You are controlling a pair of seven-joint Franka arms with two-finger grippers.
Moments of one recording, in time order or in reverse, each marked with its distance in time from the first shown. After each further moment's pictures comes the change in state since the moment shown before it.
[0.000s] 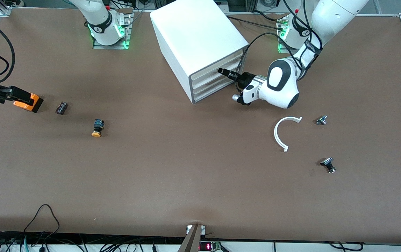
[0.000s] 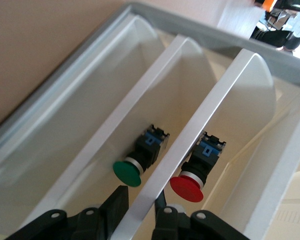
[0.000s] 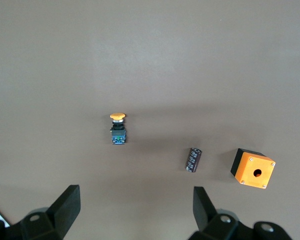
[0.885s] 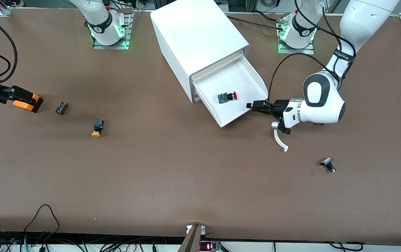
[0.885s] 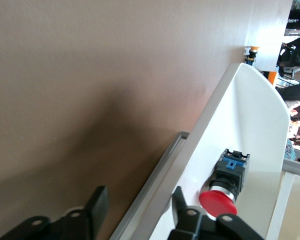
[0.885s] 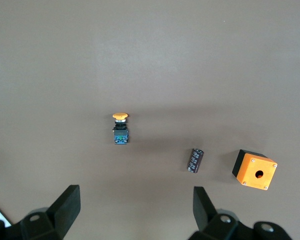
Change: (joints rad) left arm 0.104 -0.026 0.143 0.125 0.158 0.133 0.120; right arm 0.001 -0.001 0.011 0.000 0.000 0.001 0.000
